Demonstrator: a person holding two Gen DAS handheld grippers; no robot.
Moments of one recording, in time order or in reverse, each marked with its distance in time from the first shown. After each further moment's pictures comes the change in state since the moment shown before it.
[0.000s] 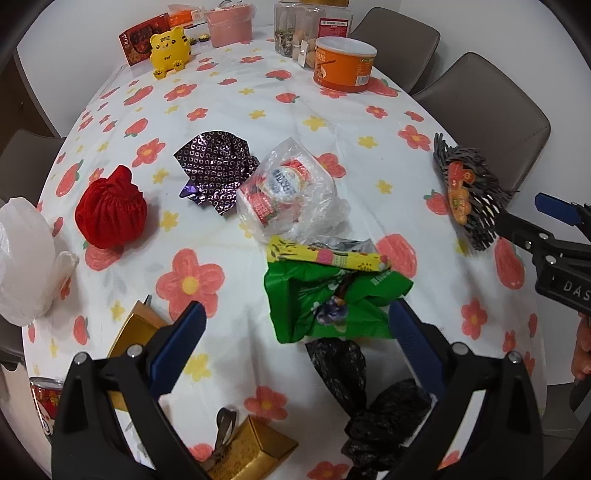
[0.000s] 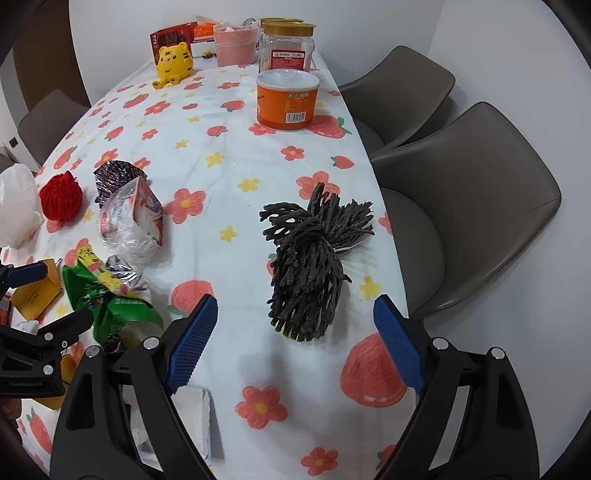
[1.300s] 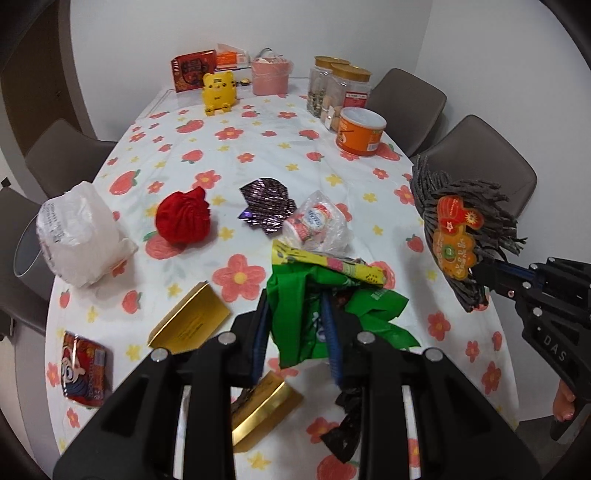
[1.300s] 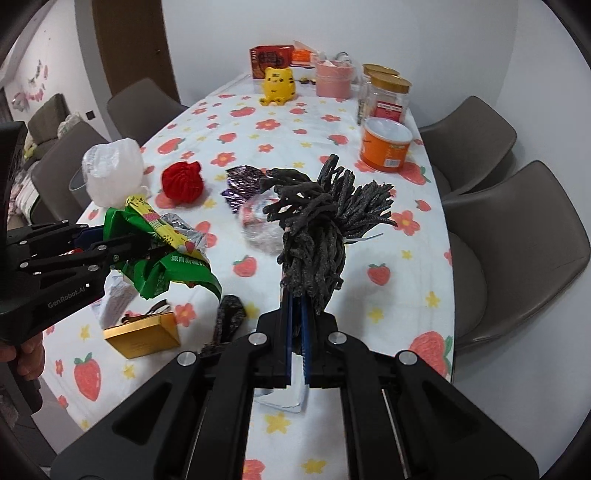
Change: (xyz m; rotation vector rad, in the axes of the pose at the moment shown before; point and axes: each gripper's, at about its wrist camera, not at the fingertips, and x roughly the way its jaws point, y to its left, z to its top) left arm -0.115 0.023 -0.042 -0.133 -0.199 0.024; right arm -0.102 0.061 -0.020 -0.202 -0.100 0.254
